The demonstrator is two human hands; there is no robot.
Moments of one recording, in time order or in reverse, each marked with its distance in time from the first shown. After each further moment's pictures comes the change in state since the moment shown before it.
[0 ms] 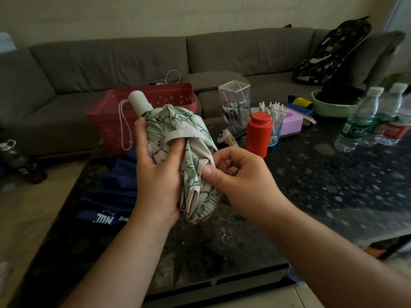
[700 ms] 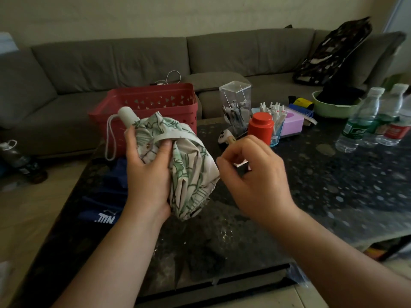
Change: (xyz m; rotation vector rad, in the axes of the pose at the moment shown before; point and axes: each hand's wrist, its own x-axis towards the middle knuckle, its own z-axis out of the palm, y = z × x) left_hand 0.013 0.000 -0.016 0.026 0.096 -0.078; right_hand 0.007 0.012 -0.012 -0.581 0.293 -0.695
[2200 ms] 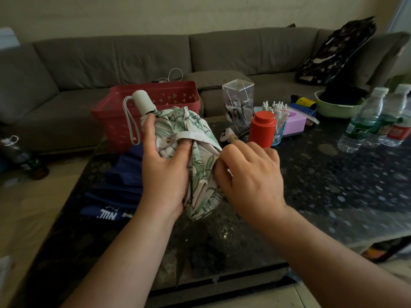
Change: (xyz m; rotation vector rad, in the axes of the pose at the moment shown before) left_hand -0.006 -0.008 0.009 0.118 -0.105 0.143; right_hand -0.003 -0.009 0.014 -0.483 -0.047 -0.107
